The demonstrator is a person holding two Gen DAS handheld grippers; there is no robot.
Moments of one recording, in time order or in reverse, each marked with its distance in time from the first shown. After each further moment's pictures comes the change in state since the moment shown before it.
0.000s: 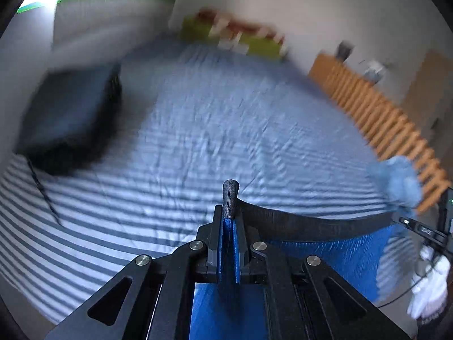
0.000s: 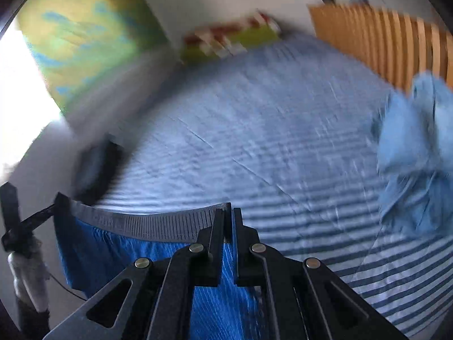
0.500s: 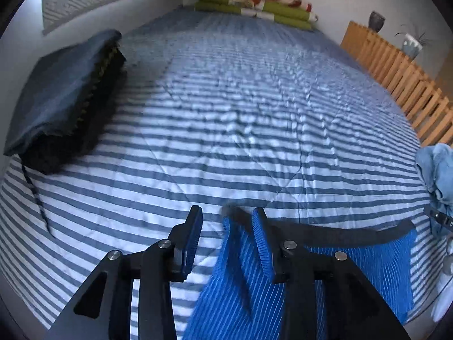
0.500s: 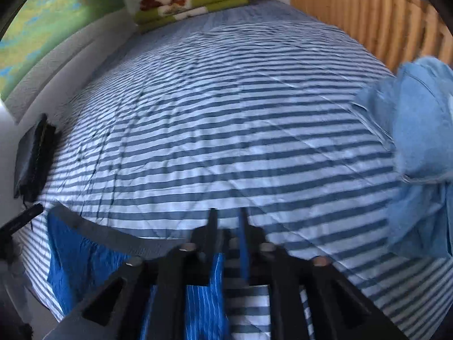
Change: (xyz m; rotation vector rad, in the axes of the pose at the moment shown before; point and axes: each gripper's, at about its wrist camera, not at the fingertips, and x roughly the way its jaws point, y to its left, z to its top) left arm 0.069 0.013 0.019 0.021 0.090 0.145; right arm 0.088 -0.035 0.023 0.019 0.126 -0.200
